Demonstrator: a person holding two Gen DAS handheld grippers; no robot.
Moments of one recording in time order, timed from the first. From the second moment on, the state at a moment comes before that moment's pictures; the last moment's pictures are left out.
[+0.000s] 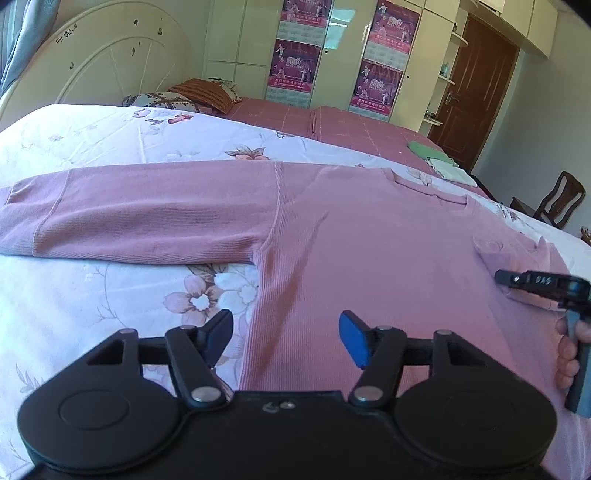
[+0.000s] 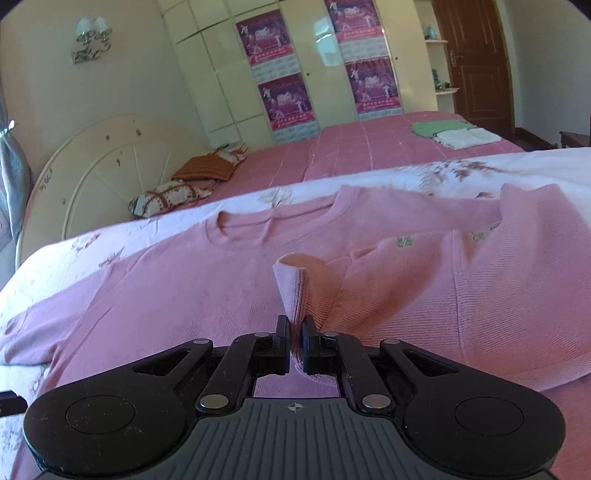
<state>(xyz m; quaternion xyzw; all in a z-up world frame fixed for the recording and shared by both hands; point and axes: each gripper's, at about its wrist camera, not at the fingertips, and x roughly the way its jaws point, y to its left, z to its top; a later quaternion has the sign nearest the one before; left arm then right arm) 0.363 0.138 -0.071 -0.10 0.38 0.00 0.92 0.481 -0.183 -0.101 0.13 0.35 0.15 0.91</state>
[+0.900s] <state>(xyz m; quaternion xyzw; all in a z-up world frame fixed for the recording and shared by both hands) 0.531 -0.081 -0.110 -0.17 0.39 -0.22 0.88 0.395 -0.382 -0.100 0.34 0.28 0.00 0.90</state>
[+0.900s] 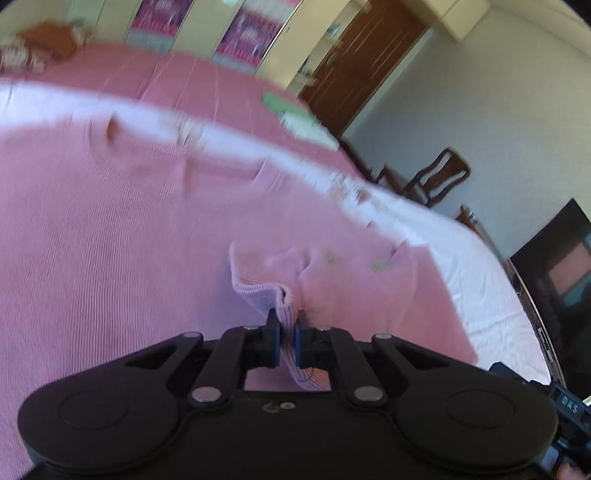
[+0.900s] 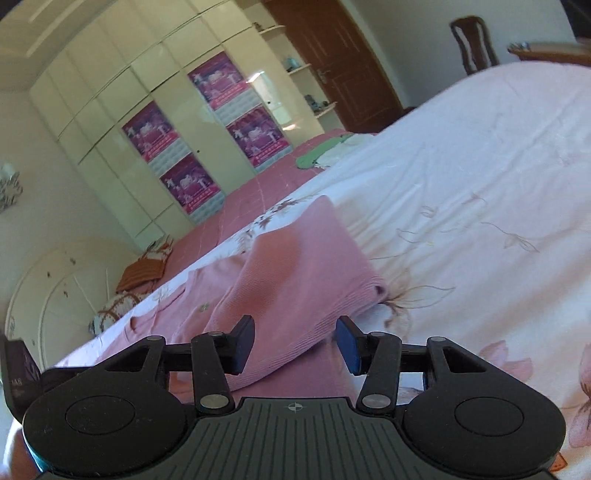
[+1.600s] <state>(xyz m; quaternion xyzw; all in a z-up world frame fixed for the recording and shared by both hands) 0.507 0.009 -0.116 -0.17 0.35 -0.12 0.91 0.405 -0.444 -0.122 0.54 0.29 0.04 0.79</state>
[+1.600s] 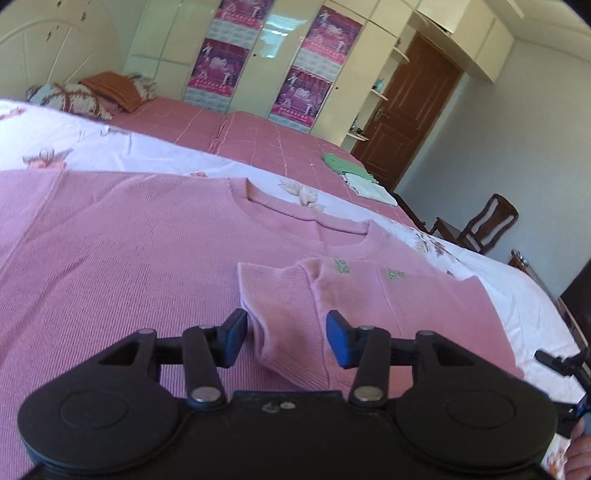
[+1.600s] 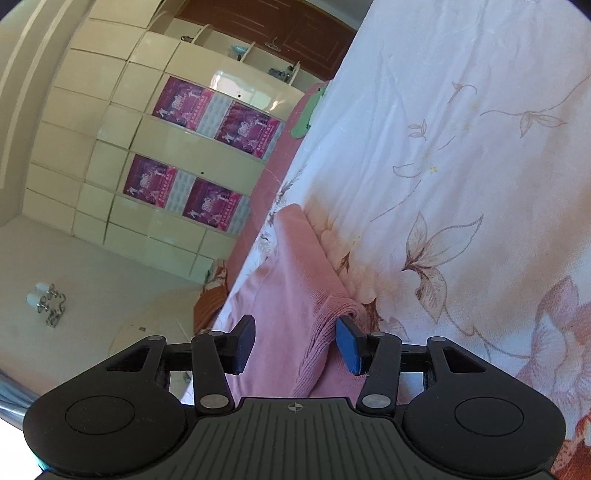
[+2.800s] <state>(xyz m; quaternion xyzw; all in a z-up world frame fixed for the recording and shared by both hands) 0.551 -0.004 -0.127 -0.09 0.34 -0.12 0.93 0.514 -0.419 -0.114 0.24 0.37 0.09 0.89</state>
